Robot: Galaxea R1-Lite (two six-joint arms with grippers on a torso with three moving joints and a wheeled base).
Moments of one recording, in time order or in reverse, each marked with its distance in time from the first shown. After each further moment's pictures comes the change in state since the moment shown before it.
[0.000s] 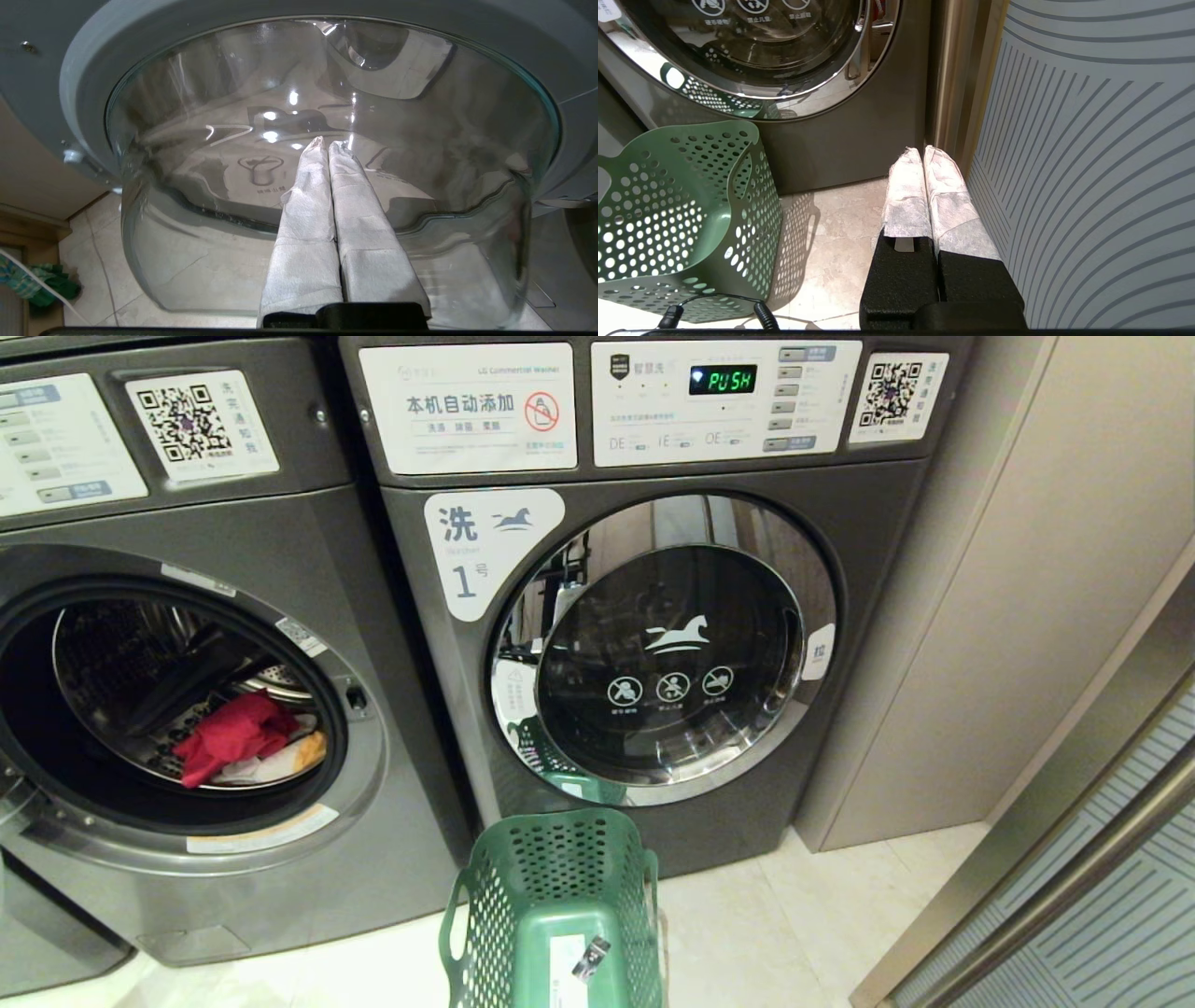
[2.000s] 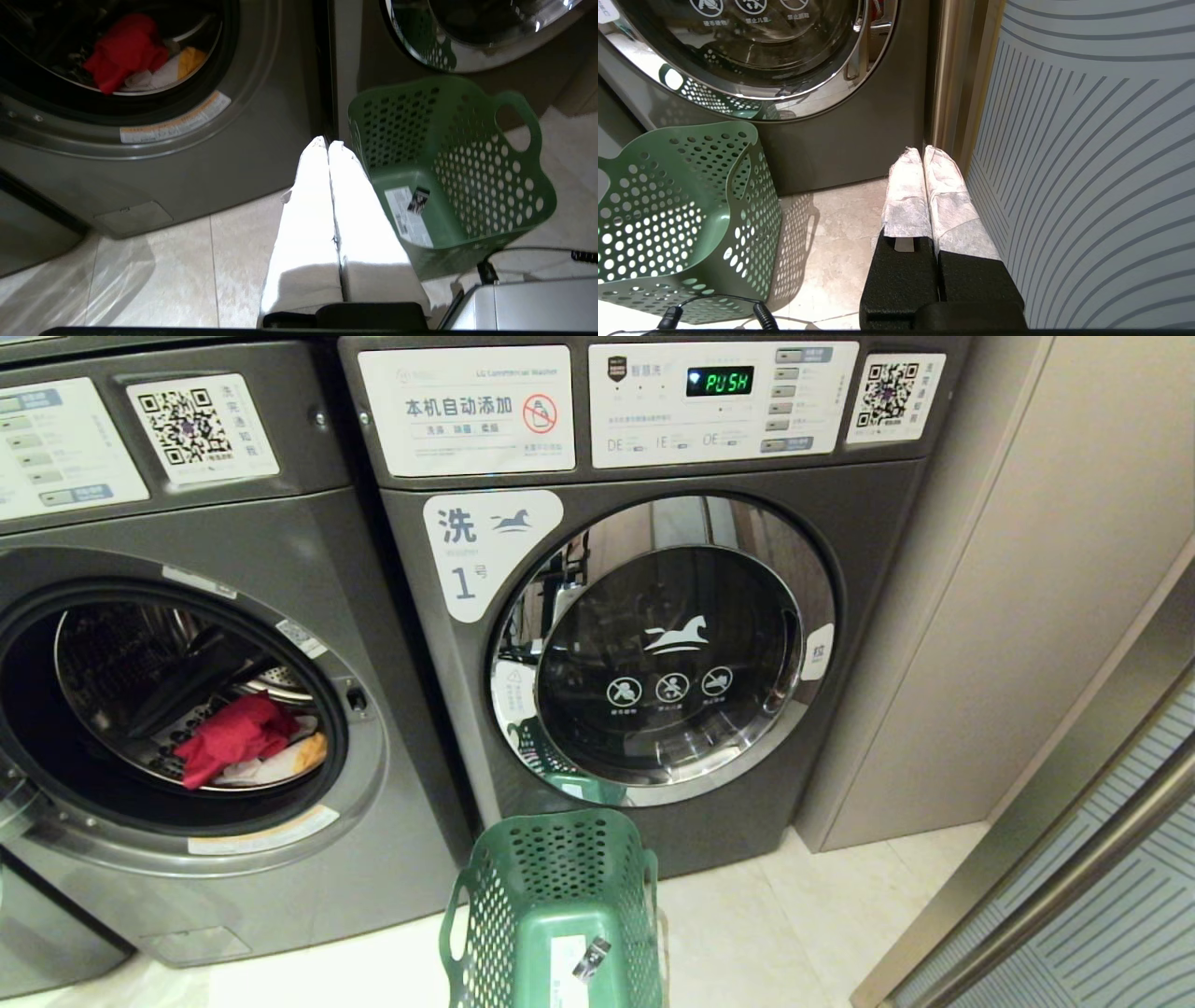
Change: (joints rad) left arm -1.109 -1.907 1.646 0.057 -0.164 -0.064; right arm 0.000 0.000 0.000 0.000 0.000 0.000
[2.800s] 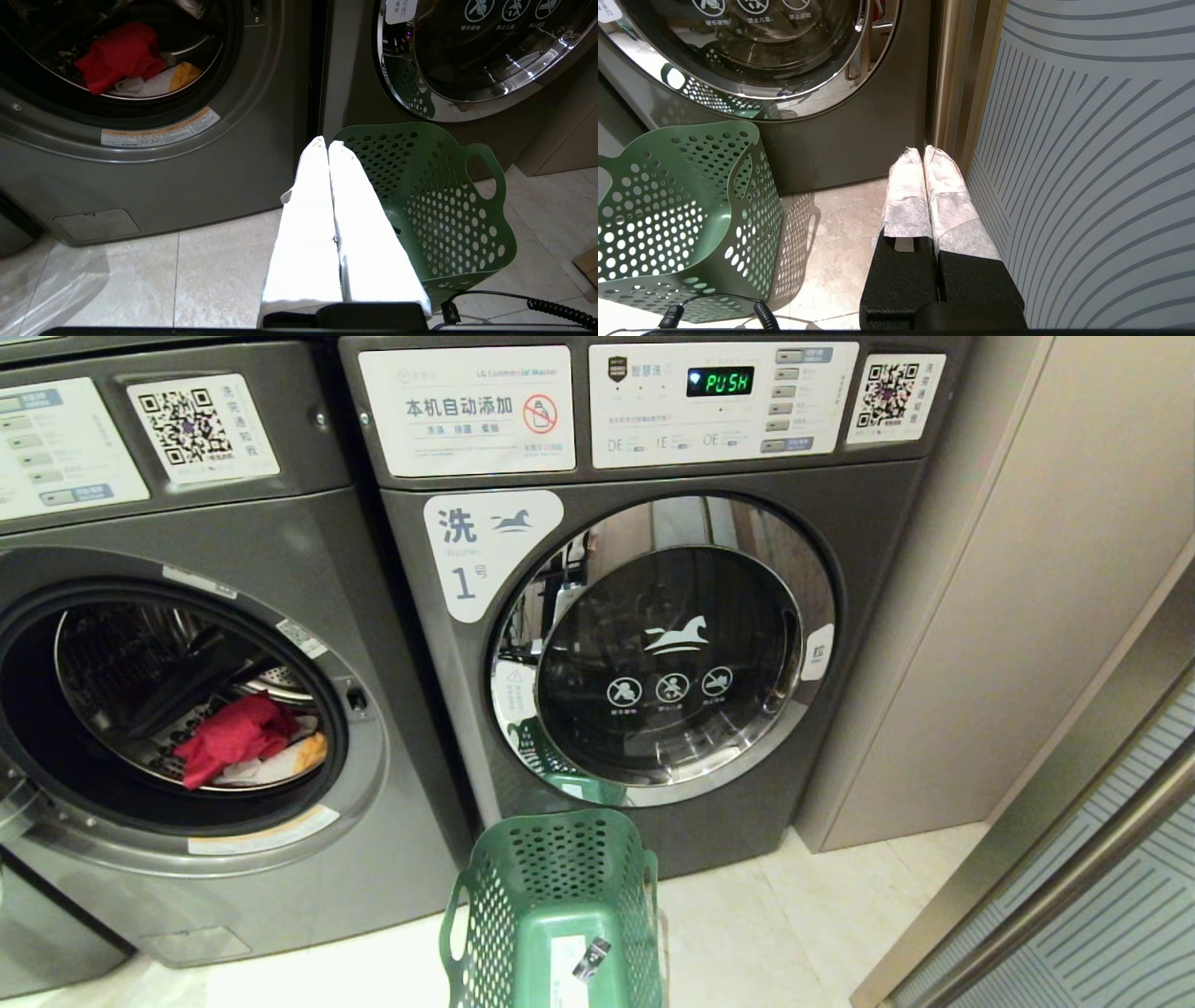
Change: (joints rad) left arm -0.028 -0.148 0.014 0.014 0.036 -0.153; right arm 0.000 0.000 0.000 0.000 0.000 0.000
